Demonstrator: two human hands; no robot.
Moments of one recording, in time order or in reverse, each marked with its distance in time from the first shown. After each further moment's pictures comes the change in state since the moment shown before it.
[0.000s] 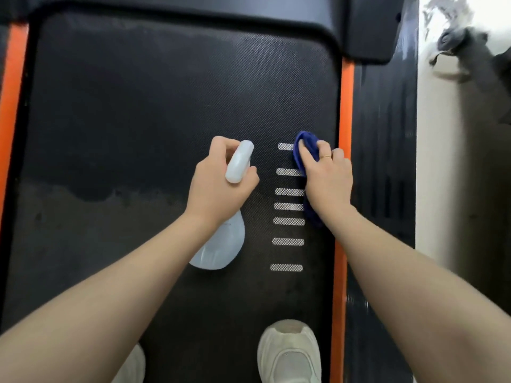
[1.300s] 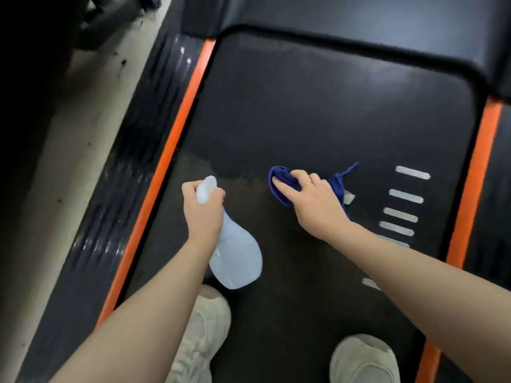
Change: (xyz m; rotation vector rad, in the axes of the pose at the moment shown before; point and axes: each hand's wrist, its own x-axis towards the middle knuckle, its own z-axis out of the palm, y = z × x) left_hand -0.075 -0.099 -0.138 -0.321 0.628 -0.585; right_hand -0.003 -0.187 -0.058 0.388 -0.334 -0.579
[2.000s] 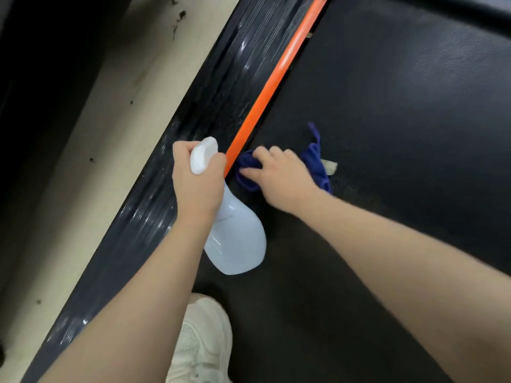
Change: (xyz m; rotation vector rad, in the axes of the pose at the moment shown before) left_hand 0.105 -0.016 -0.093 0.000 0.162 0.135; right_hand 0.156 -0.141 0.066 -0.278 -0.049 -0.385
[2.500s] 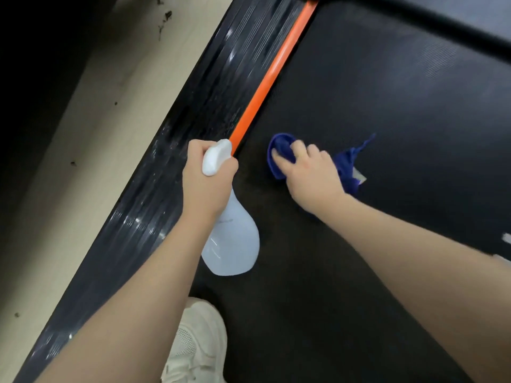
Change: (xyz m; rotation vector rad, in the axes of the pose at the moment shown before) left_hand 0.004 0.001 0.009 0.017 -0.163 0.068; right_hand -0.030 0.035 -0.014 -0.021 -0.157 0.249
